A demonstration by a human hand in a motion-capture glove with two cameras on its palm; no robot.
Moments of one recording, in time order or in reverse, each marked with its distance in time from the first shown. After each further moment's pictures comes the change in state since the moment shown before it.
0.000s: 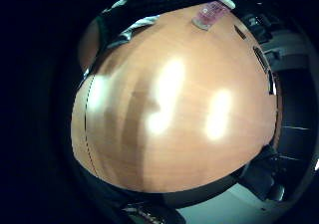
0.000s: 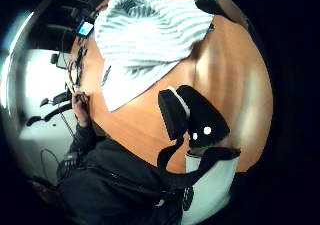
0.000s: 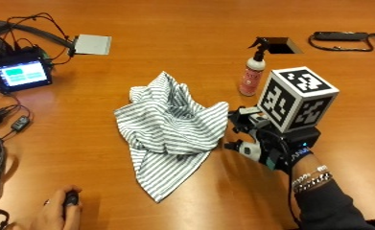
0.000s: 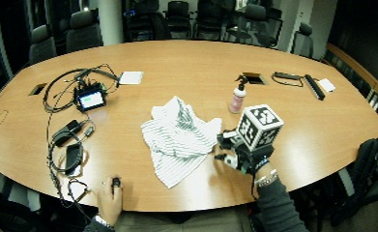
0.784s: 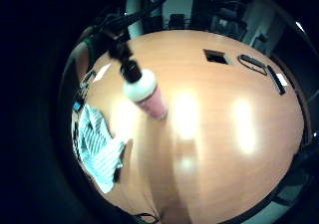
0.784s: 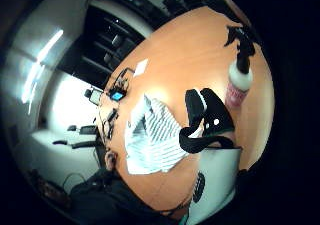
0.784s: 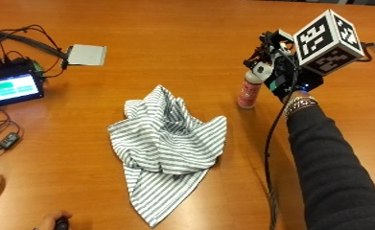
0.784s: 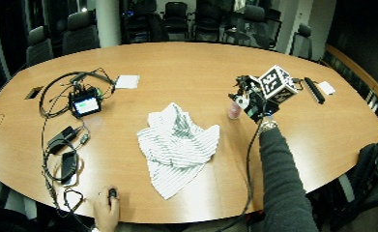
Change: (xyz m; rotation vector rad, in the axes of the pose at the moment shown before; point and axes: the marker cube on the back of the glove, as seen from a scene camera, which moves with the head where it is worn) arm 0.097 -0.126 -0.074 0.466 -0.328 0.233
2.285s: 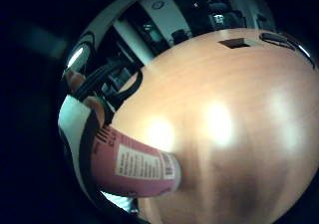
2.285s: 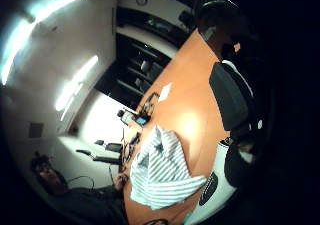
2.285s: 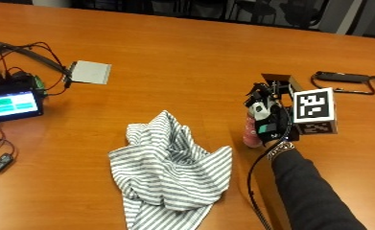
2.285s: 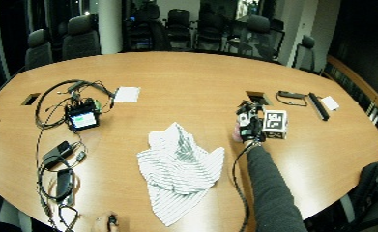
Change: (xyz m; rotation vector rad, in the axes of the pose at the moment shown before) arm 0.042 0.069 0.090 0.134 -0.481 0.103
